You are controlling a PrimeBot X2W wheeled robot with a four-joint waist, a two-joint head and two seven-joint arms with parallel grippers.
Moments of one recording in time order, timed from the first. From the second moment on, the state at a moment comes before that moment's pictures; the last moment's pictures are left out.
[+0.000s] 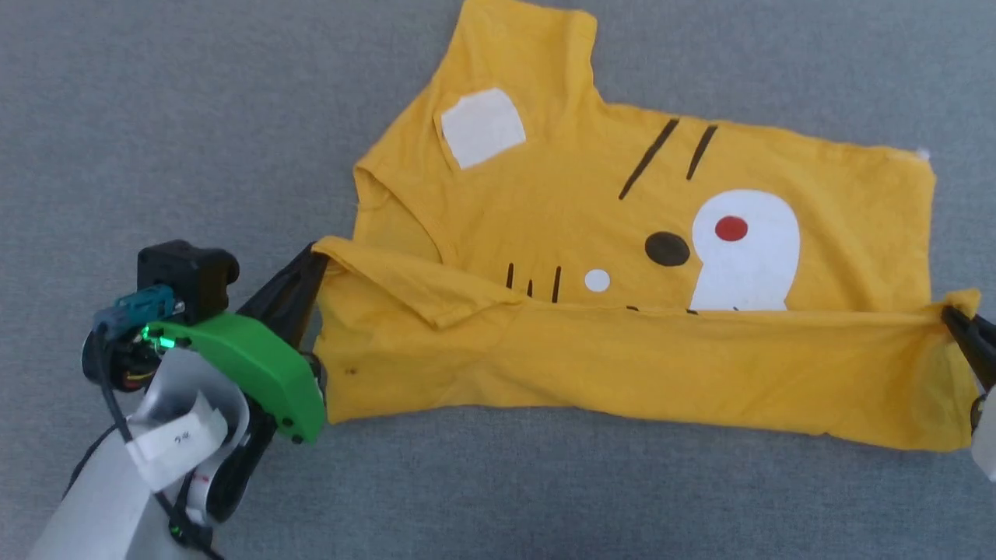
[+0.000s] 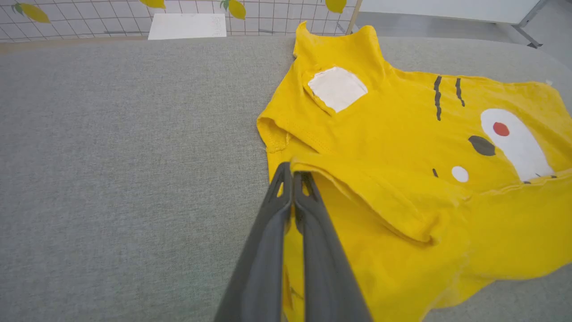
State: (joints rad) left arm -0.25 0.49 -0.31 -0.27 -0.59 0.10 0.35; right arm -0.03 -0.49 -0.15 -0.23 0.45 0.13 0.61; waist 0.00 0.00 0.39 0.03
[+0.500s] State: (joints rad) left arm -0.39 0.39 -0.35 0.02 -0.58 0.07 0.23; right arm -0.18 -0.53 -0.06 -0.05 0.48 0.13 0.54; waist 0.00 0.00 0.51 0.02
